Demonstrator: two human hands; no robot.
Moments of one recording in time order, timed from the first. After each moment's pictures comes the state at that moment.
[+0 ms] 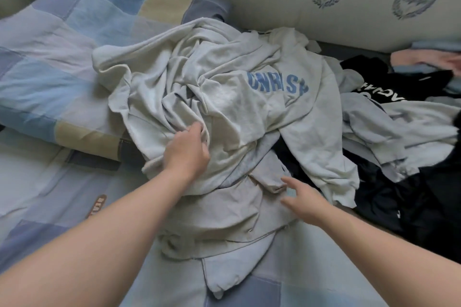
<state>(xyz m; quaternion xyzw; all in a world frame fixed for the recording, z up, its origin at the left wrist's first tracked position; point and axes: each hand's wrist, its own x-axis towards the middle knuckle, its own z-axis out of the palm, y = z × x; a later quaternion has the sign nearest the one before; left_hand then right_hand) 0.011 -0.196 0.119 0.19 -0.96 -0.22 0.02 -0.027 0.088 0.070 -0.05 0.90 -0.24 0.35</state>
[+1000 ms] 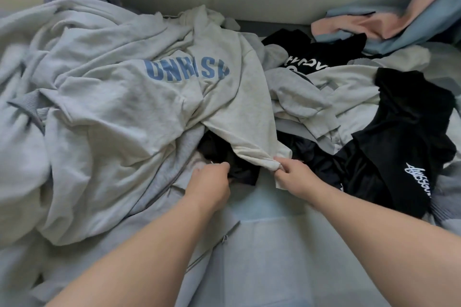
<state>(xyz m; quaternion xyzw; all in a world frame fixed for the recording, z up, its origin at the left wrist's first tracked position) -0.068 0.007 0.010 -0.03 -0.97 -0.18 -0.13 -0.107 0.230 0.012 0.01 0.93 -0.30 0.23</state>
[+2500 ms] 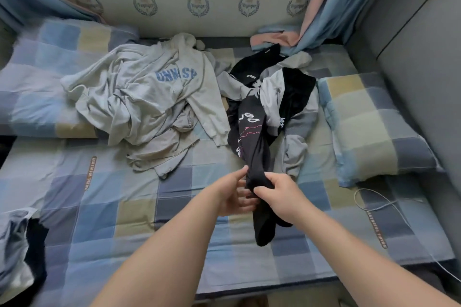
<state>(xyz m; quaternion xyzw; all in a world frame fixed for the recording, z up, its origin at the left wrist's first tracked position) 0.332 0.221 0.429 0.33 -0.42 -0.71 -0.47 0.358 0.375 0.482 0.03 0.83 -0.50 0.26</state>
